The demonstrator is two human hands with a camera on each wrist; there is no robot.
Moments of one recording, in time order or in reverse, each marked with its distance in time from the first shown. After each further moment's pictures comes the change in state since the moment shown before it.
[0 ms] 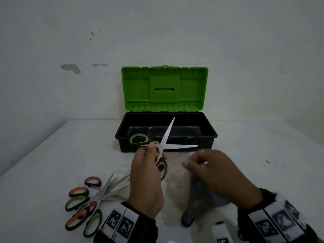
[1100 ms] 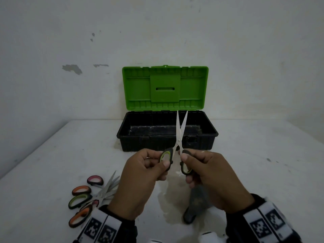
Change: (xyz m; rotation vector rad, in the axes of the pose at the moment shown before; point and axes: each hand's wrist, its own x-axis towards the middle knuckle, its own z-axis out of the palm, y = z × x) left_hand 0.006 0.009 -0.042 0.449 -0.312 0.088; right_hand -0.008 -0.010 0.024 0.847 0.028 0.201
